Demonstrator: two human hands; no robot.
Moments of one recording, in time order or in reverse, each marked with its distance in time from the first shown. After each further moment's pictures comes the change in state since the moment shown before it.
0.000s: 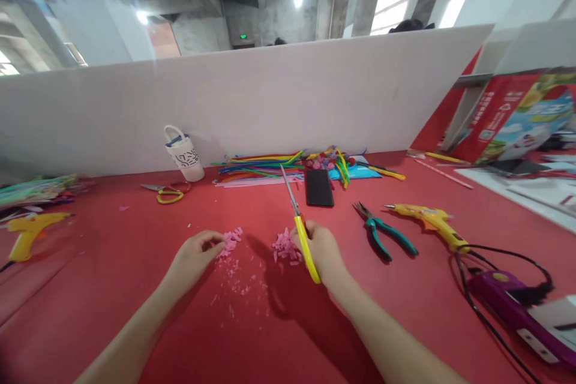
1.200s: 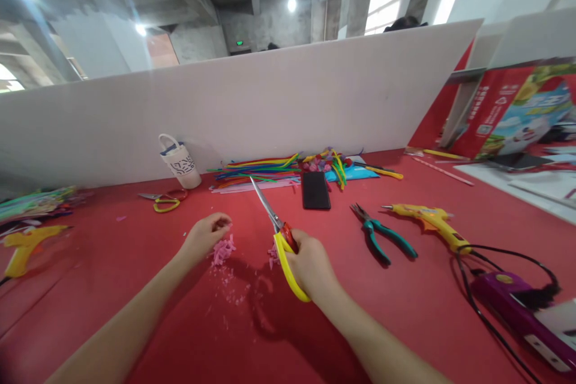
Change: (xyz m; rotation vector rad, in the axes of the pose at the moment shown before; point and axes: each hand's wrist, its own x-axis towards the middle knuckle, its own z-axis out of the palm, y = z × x) left_hand 0.055 -0.003 0.012 -0.068 -0.082 0.002; right_hand -0.012 -0.009 0.004 -0.006 -0.007 -0.036
